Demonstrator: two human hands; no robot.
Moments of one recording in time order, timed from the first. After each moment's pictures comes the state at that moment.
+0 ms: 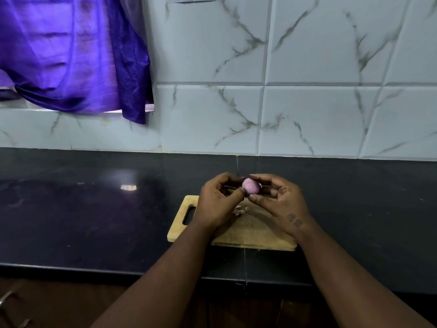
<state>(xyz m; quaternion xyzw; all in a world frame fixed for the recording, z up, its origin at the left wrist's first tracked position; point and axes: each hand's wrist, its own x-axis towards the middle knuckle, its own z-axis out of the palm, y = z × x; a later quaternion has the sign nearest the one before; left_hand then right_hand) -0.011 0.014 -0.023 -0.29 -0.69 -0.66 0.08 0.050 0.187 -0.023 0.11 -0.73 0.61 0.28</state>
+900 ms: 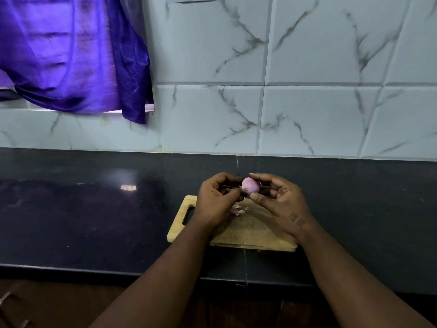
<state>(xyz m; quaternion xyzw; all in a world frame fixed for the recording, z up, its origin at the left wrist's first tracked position) -0.009 0.012 -0.019 -0.27 -0.67 -0.69 0.05 0.048 0.189 -0.025 0.12 -0.73 0.62 0.27</state>
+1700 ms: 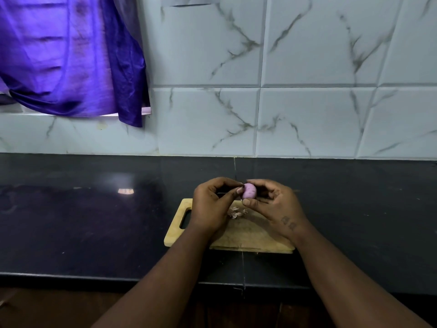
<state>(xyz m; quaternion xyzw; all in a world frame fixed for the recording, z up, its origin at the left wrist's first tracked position) -0.006 0.014 -0.022 -0.29 -0.68 -0.66 0.11 0.049 0.185 -0.024 0.09 -0.75 0.60 0.26</state>
